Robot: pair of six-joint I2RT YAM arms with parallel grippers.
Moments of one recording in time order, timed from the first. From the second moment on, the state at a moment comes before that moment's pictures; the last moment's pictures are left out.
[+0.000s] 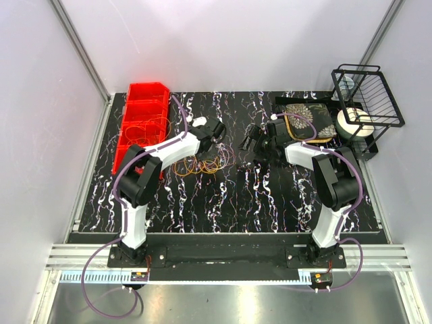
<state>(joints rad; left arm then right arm) -0.62 1.99 1.48 -0.63 -0.34 -0.87 0.33 1.85 1.06 0.05 -0.25 0.76</state>
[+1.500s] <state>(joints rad) -0.17 1.87 2.24 -0.58 -0.11 -0.55 0.32 1.90 1.06 0.11 -0.37 0.79</state>
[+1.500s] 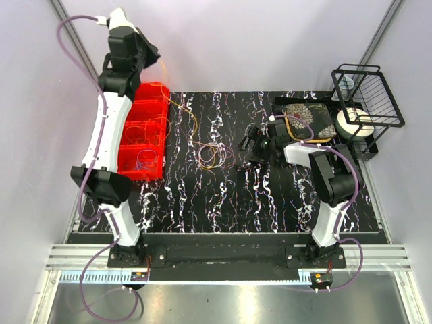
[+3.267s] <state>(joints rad) -0.38 2.08 1.79 -0.47 -0.24 -0.40 0.32 1.98 1.09 0.21 -0.52 0.85</state>
